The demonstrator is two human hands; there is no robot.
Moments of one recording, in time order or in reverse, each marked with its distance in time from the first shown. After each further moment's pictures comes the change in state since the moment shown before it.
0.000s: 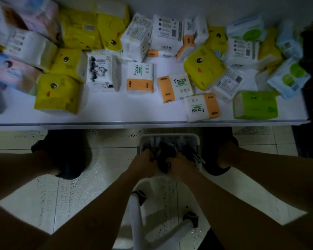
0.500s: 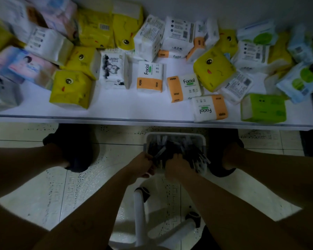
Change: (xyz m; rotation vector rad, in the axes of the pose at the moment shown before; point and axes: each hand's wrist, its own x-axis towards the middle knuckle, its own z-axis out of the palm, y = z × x) left_hand -0.030 -0.006 -0.021 -0.465 -0.120 -0.244; right_hand -0.004 -0.033 -0.001 -0.324 -0.105 -0.015
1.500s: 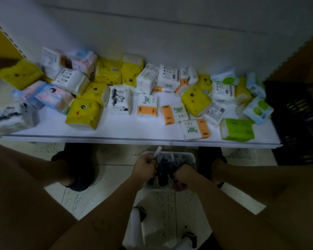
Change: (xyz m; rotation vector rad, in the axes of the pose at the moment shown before) left_hand -0.053 0.023 0.010 -0.111 0.230 0.368; right_hand -0.057 0.022 -0.030 0.881 0.026 0.220
